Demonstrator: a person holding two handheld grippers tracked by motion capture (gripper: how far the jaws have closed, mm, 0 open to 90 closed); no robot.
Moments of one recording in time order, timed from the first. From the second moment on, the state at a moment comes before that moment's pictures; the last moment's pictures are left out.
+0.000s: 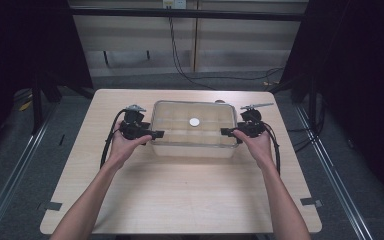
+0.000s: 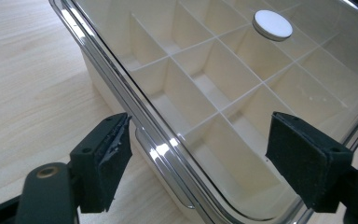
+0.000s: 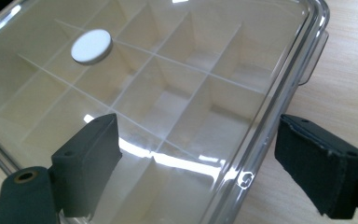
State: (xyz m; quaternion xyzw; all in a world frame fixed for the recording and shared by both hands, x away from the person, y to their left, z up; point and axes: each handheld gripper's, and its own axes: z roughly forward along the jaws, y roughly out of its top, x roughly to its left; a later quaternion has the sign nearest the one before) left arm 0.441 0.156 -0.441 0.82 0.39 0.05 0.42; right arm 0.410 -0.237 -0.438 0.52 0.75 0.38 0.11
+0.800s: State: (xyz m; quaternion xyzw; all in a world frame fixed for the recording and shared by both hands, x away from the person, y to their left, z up) left arm 0.438 0.156 -0.443 0.82 0.38 0.04 0.43; right arm 0.412 -0.230 -0.447 0.53 0.74 0.40 0.14
